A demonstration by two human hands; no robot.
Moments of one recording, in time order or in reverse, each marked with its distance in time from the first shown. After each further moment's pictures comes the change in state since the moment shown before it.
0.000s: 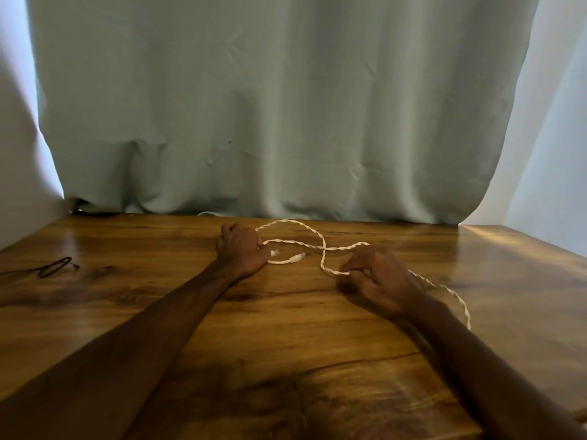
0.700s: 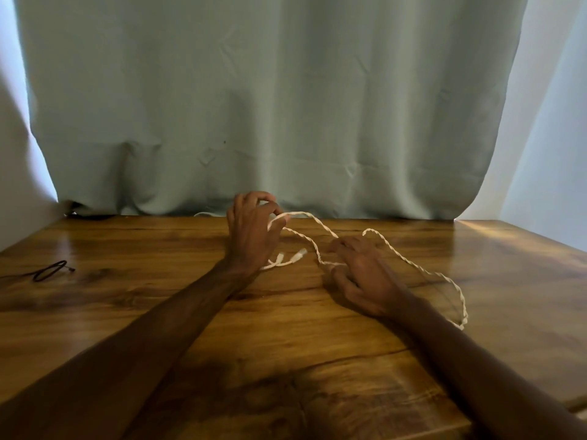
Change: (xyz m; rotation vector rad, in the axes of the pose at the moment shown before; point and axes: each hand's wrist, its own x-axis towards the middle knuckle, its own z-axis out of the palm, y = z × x) left_hand -0.018 0.036 -0.020 -0.163 0.405 0.341; right_hand 0.001 -0.024 0.010 -0.108 0.078 -0.082
